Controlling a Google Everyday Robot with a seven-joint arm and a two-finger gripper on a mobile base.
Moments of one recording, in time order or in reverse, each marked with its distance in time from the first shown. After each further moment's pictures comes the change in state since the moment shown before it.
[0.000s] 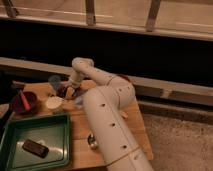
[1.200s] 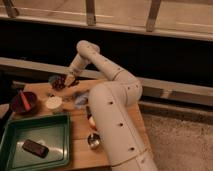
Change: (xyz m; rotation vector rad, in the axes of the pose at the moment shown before) arm -0.041 0.025 -0.112 -0.110 -0.118 -0.007
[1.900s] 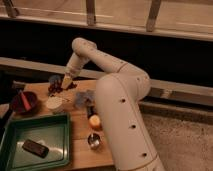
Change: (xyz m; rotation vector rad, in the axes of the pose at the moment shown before) arm -0.016 0.056 -0.011 -0.031 0.065 -0.031
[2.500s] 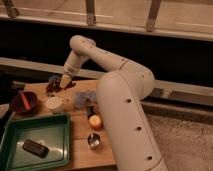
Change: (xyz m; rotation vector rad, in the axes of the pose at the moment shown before) arm -0.017 0.019 -0.005 -0.002 -0.003 -0.029
